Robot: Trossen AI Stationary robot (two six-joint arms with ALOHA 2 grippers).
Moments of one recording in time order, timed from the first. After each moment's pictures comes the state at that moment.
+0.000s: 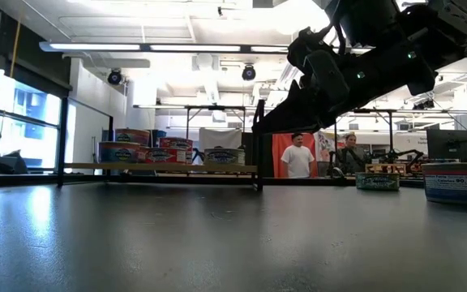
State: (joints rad) left arm -1.04 1.30 0.74 -0.76 -0.17 -1.82; right arm 0.18 1.70 0.63 0.65 0.28 0.15
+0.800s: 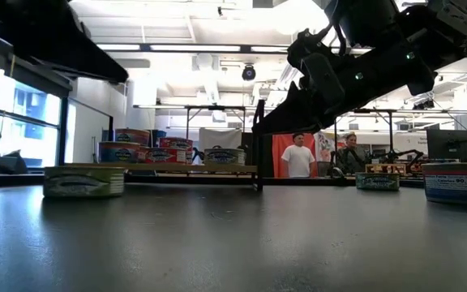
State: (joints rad) left arm -0.66 1.30 0.57 0.08 -0.79 -0.41; right arm 0.18 1.70 0.63 0.65 0.31 0.16
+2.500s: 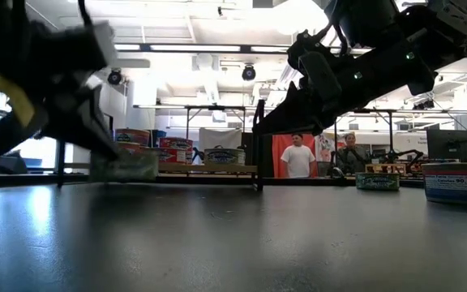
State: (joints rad) left arm -0.63 1.73 0.89 -0.61 -0.90 -0.43; right arm 0.18 1.70 0.63 0.65 0.33 0.21
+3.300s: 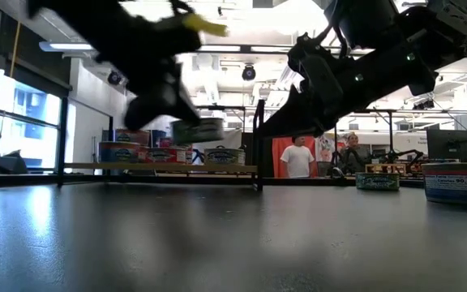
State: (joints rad) left arm -0.34 1.71 0.97 -0.23 -0.95 0.10; right arm 0.18 1.70 0.63 0.63 0.33 0.21
